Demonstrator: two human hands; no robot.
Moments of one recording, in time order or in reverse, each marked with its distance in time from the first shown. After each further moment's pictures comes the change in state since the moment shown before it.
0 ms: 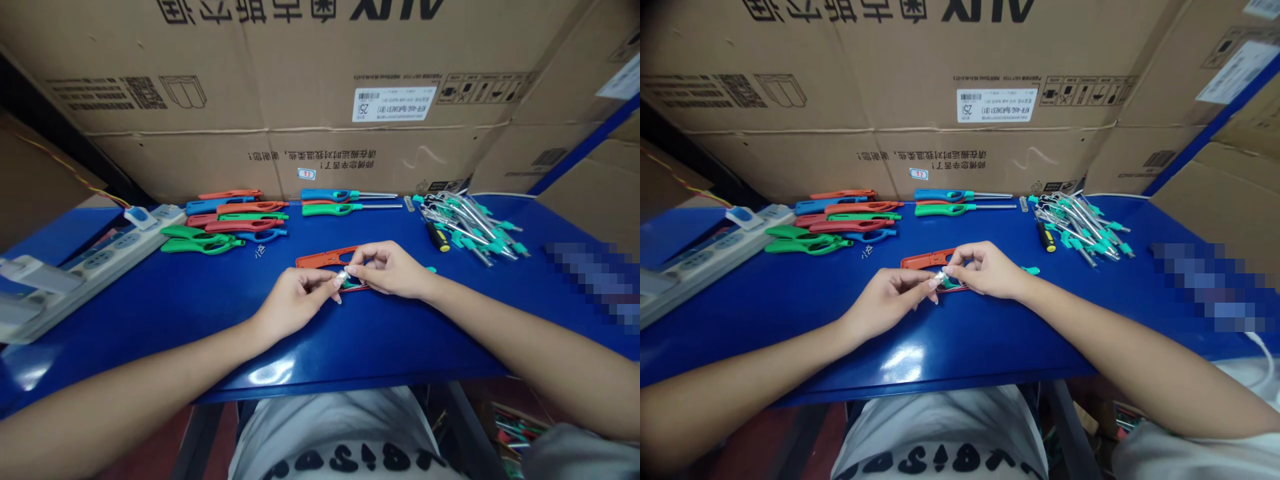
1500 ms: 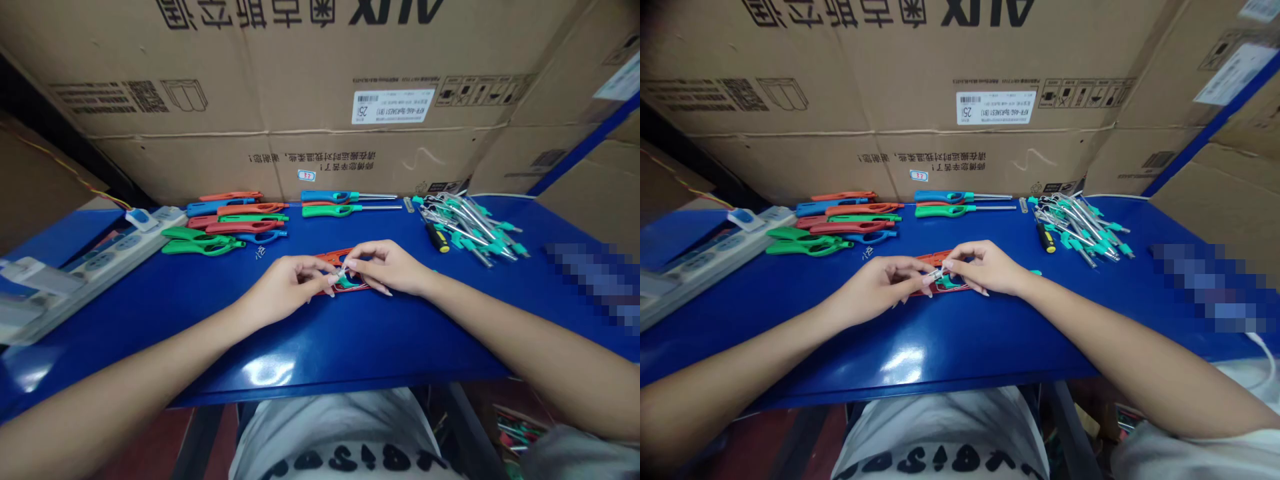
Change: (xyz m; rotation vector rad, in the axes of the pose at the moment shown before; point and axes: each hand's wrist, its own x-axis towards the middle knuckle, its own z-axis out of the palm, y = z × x) left_hand 0.009 0.006 -0.023 0.049 -0.119 -0.043; right_hand 0.005 0.001 -0.006 -0.008 -0.041 -0.030
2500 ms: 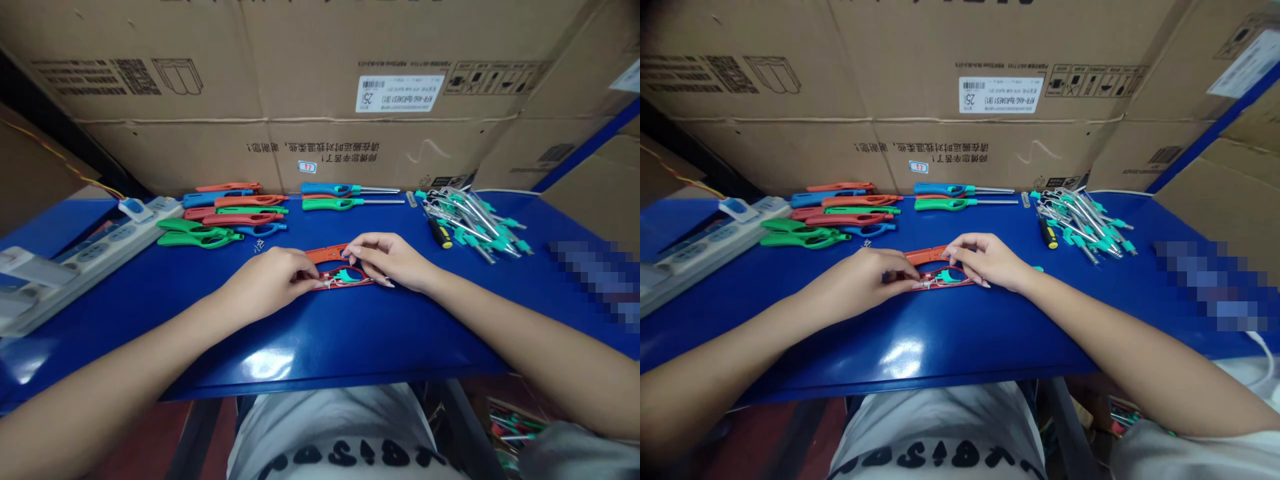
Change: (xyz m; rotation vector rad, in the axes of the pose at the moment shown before) left_hand -0.007 0.012 -0.021 0.779 -0.017 0.152; right_hand 0.001 -0.001 0.001 0.033 0.065 0.006
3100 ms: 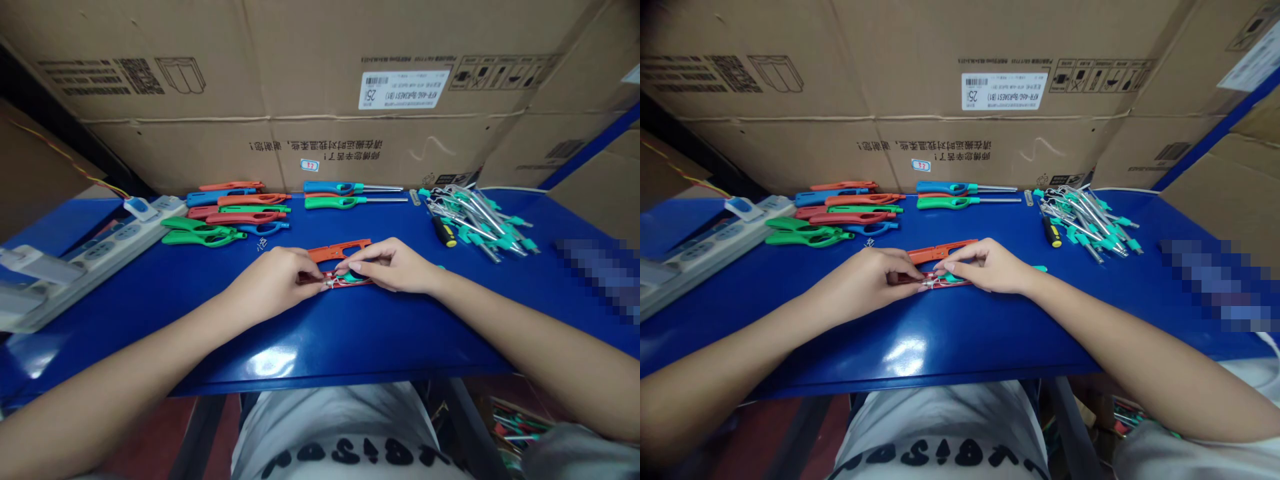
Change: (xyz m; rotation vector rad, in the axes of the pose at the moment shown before) left_hand -0.002 -0.001 0.006 -0.053 0.079 0.056; right_hand -0.007 -0.001 0.001 -0.116 -0.107 -0.028
